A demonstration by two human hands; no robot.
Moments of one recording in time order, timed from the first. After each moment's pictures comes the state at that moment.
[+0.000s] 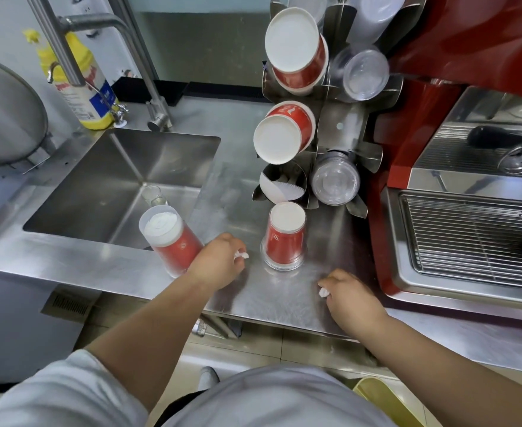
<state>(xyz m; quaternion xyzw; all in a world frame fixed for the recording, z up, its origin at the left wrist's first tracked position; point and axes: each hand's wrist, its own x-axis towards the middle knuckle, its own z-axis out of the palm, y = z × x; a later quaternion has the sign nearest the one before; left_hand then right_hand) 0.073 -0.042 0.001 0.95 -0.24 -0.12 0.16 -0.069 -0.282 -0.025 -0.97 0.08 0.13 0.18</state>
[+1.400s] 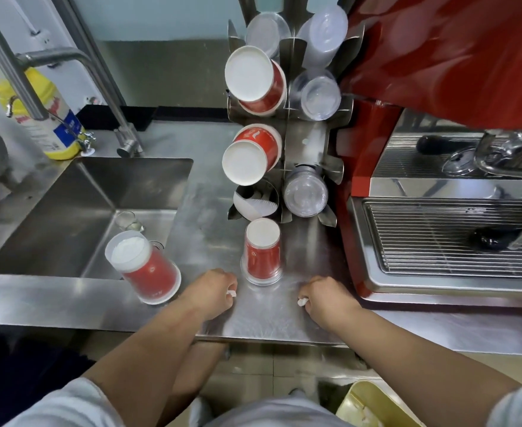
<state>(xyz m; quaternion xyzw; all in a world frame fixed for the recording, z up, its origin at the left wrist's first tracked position) 0.064 -0.056 -0.005 0.93 -0.30 -0.21 0.05 -0.053 -0.274 0.005 -0.96 0.10 0.21 0.13</state>
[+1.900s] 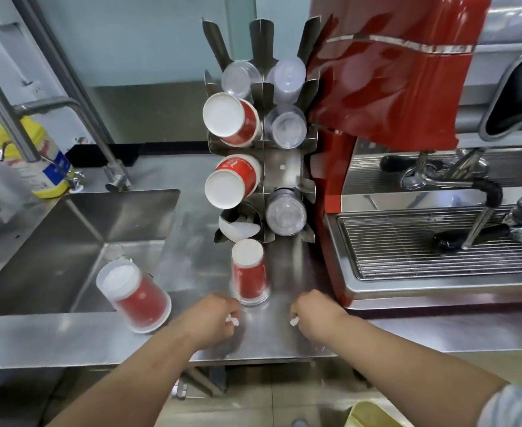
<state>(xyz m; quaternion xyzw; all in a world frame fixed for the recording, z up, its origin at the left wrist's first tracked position) 0.044 -0.066 0.025 0.89 -0.39 -0.22 0.05 -0.063 -0.273 0.027 -0.96 0.09 0.24 0.11</state>
